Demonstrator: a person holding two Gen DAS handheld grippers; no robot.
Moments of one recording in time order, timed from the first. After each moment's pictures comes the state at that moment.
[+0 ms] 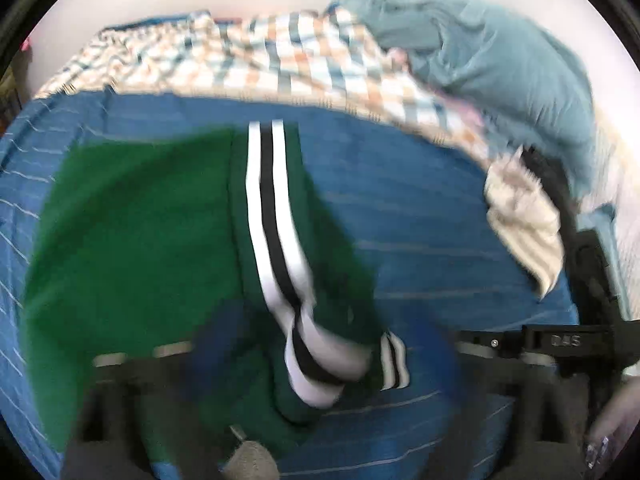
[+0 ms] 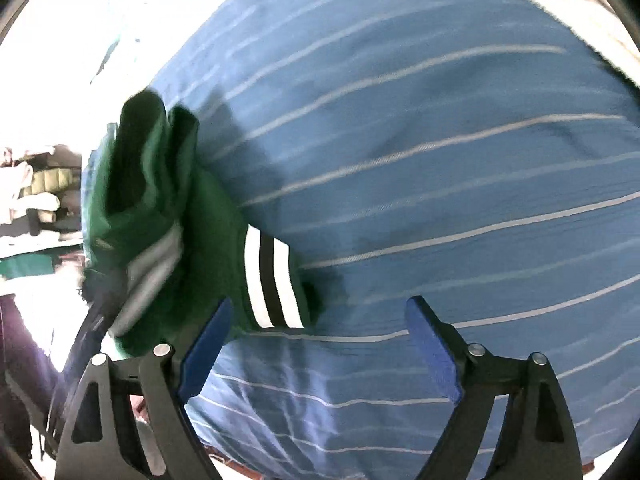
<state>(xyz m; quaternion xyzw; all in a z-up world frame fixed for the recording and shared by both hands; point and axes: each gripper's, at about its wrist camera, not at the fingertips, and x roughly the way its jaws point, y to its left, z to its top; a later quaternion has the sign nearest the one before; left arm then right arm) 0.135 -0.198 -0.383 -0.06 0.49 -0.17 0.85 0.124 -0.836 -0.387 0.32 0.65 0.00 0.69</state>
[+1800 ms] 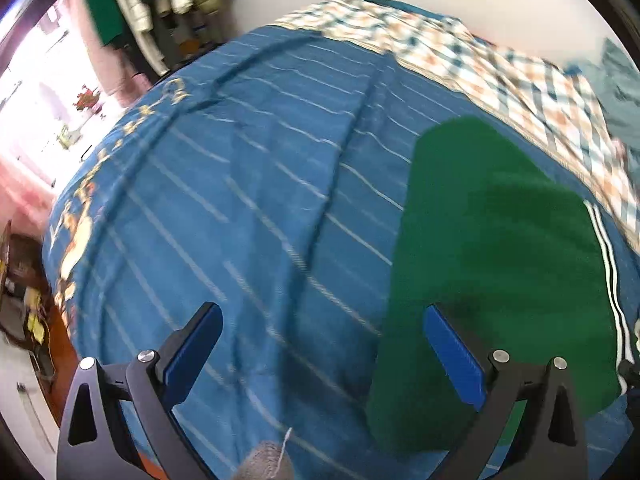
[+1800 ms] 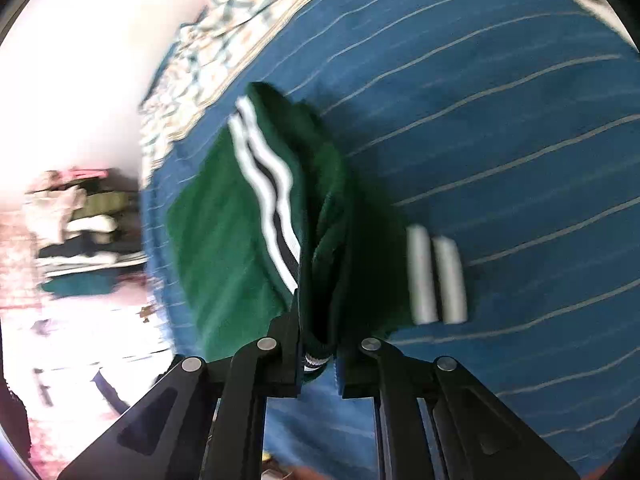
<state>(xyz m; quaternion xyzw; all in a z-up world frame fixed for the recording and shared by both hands) 0.125 0.017 -0.429 -0.08 0.53 0.18 0.83 0.141 -0.733 -0.387 0.39 0.61 0.02 0.69</state>
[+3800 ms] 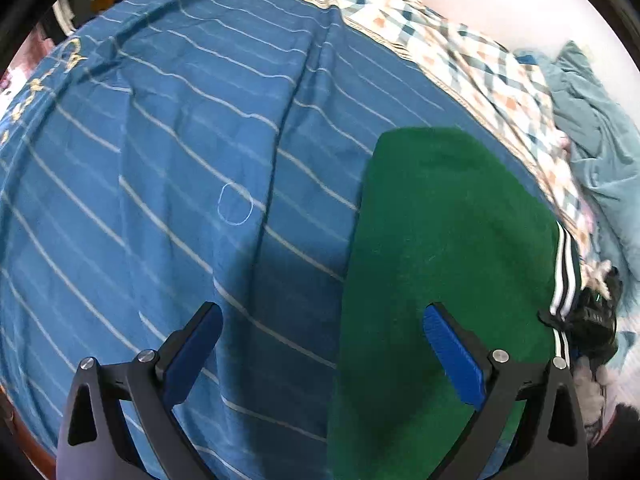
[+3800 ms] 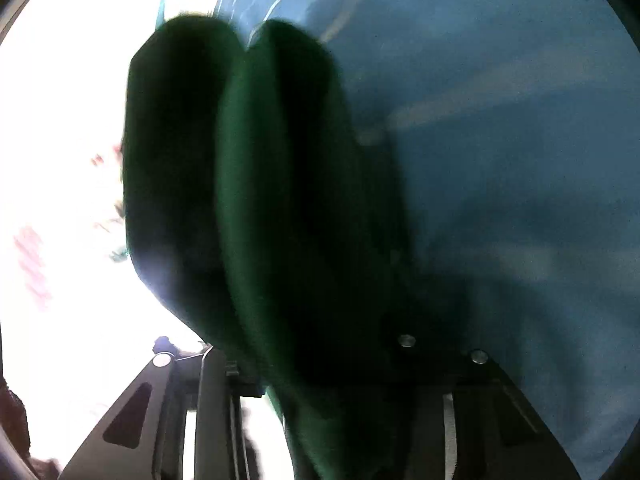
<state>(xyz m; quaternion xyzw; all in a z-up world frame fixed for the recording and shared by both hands) 0.190 0.074 -0.459 -0.20 0.57 -0.01 0.80 0.269 -0.715 -0.502 0.58 0.62 0.19 0.50</state>
